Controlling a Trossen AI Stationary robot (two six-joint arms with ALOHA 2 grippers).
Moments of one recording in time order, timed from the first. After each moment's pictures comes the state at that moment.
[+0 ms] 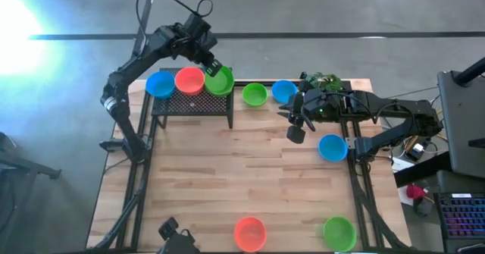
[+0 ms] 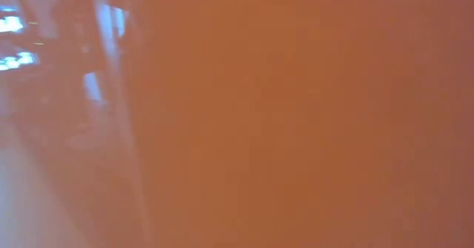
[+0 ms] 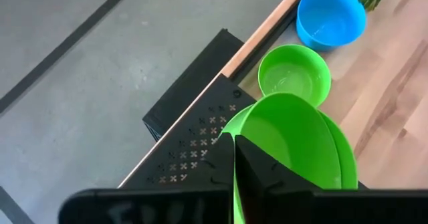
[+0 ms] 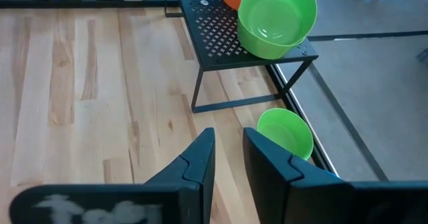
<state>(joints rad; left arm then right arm) 0.74 1.72 1.97 -1.15 -0.01 0.06 -0.02 1.26 1.38 -0.78 0.32 0.04</state>
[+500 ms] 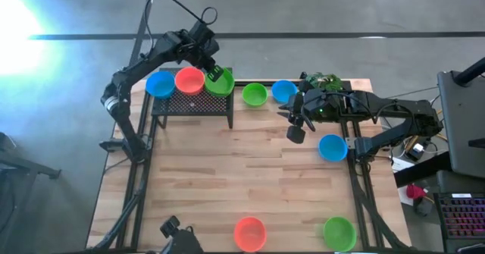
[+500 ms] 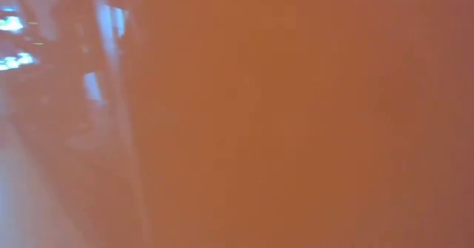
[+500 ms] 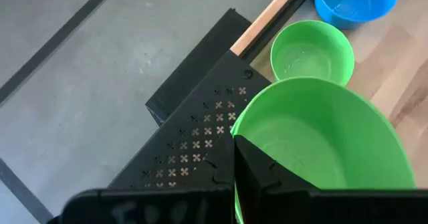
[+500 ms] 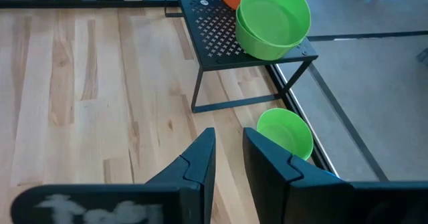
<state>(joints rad) 0.74 1.72 1.86 -1.09 -0.05 0.05 -0.02 1.26 1.38 -0.78 0.32 0.04</state>
